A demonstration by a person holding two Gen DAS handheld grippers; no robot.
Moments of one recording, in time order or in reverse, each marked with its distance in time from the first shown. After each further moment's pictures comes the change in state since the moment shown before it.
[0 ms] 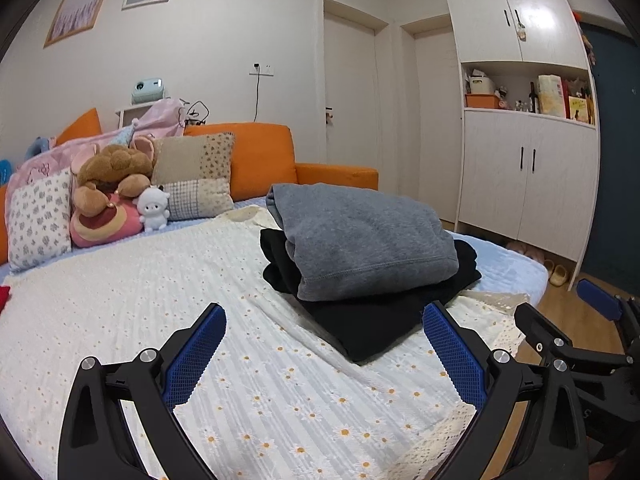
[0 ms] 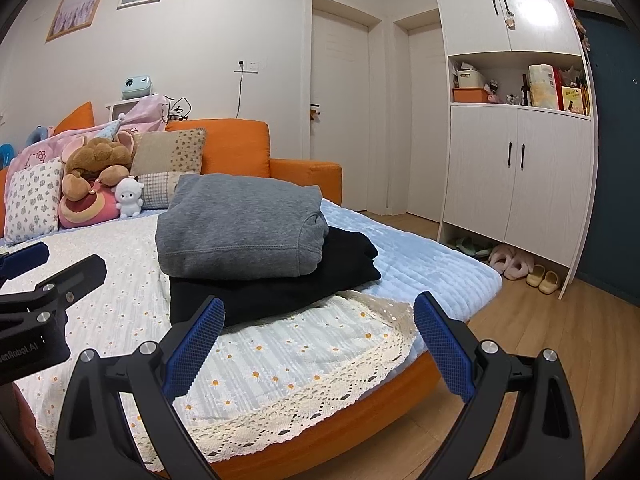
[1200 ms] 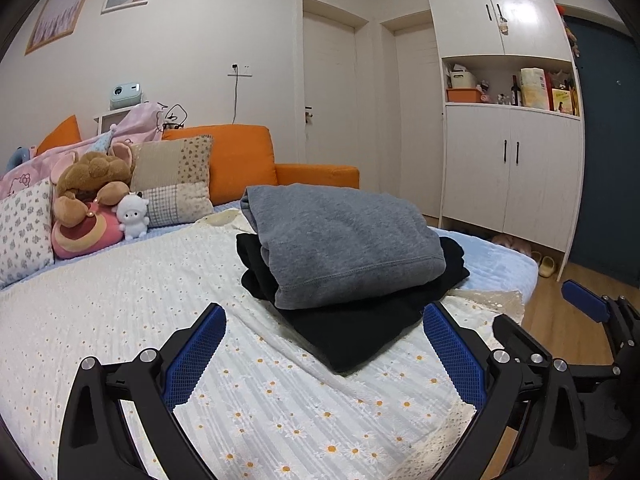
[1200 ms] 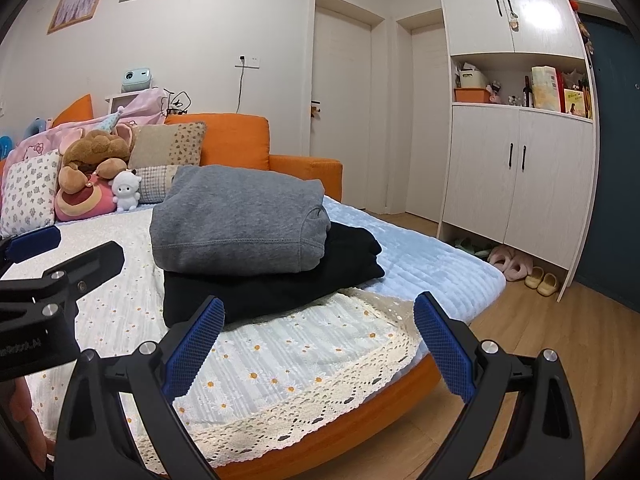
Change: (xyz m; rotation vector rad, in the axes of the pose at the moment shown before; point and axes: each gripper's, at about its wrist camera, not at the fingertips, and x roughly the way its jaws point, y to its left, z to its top) left arm 0.018 -0.017 0.001 0.043 0.001 -0.052; right arm 0.018 0.004 -0.003 -0.016 0.009 -0.005
